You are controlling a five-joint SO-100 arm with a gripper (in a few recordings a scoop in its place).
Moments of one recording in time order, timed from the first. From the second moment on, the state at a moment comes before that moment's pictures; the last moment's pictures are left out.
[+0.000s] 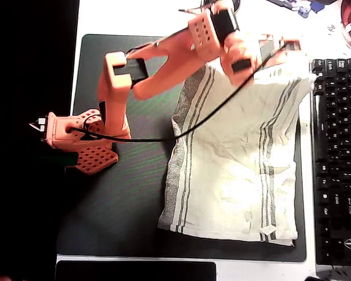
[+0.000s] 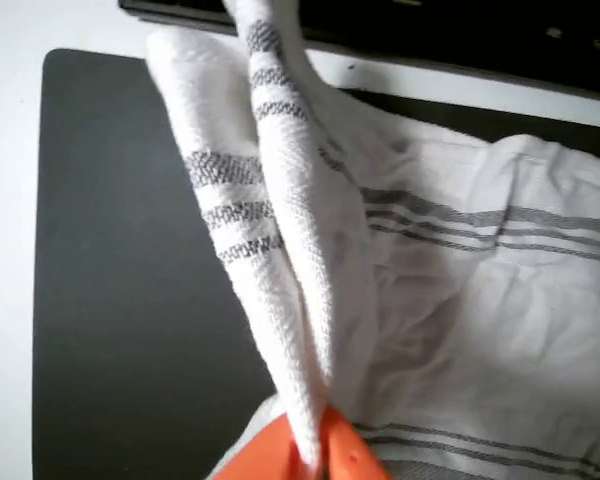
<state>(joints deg) -13.3 77.4 49.0 101.6 -82.1</state>
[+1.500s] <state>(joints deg) 36.8 72.9 70.2 80.5 -113.6</state>
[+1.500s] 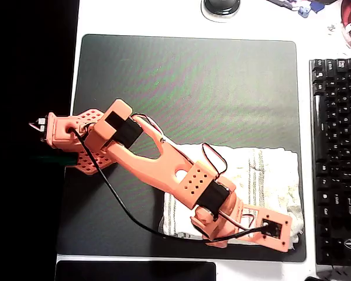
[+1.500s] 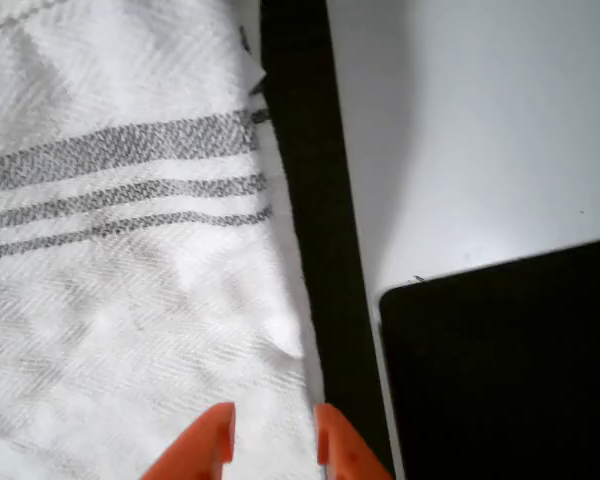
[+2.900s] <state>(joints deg) 1.2 170.6 152.5 78.0 -98.2</state>
